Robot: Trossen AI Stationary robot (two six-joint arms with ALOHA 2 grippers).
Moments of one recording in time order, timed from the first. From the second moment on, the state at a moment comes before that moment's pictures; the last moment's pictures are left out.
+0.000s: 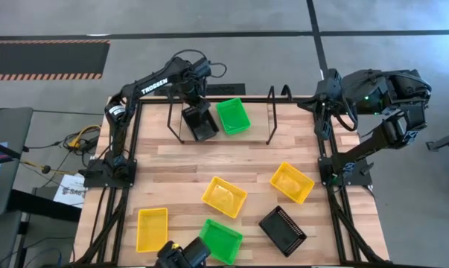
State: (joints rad) left arm 0.70 2.01 1.90 -1.36 0.07 -0.11; right arm 0.06 1.38 2.28 -1.57 0.39 0.12
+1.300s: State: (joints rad) left arm 0.62 2.01 1.84 -1.30 -0.14 -0.12; right arm 0.06 1.38 2.28 -1.57 0.39 0.10
